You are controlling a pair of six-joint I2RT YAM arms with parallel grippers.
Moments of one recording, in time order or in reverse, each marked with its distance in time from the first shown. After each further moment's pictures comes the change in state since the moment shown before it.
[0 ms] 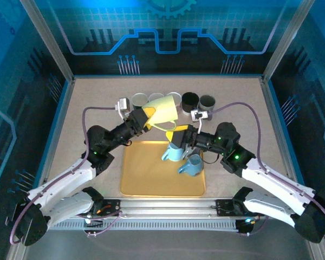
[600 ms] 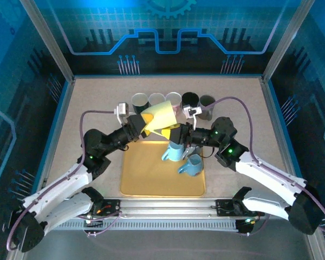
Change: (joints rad) left arm -0.002 -0.105 -0.042 -0.116 0.042 0.030; right arm -0.007 0.082 0.052 0.080 -0.166 0.003
